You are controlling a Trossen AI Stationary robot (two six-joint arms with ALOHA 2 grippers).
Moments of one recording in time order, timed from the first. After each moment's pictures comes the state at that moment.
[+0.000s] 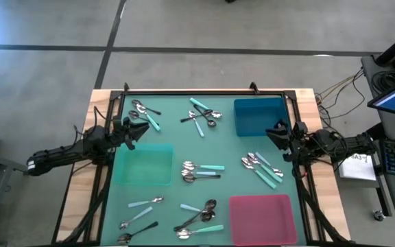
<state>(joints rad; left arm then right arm) 0.25 0.02 0.01 0.11 -0.17 -0.56 0.12 0.05 0.01 0.43 0.26 0.34</state>
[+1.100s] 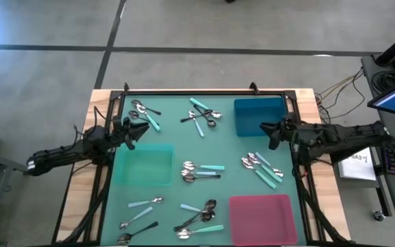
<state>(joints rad) 0.25 0.02 0.01 0.11 -0.17 -0.56 0.11 0.61 0.54 -0.43 0.59 0.69</state>
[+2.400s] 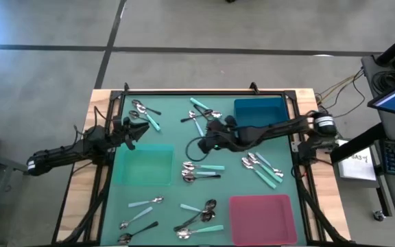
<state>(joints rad) 0.25 0.02 0.01 0.11 -0.17 -0.56 0.00 1.78 1.23 -0.34 0.63 0.56</state>
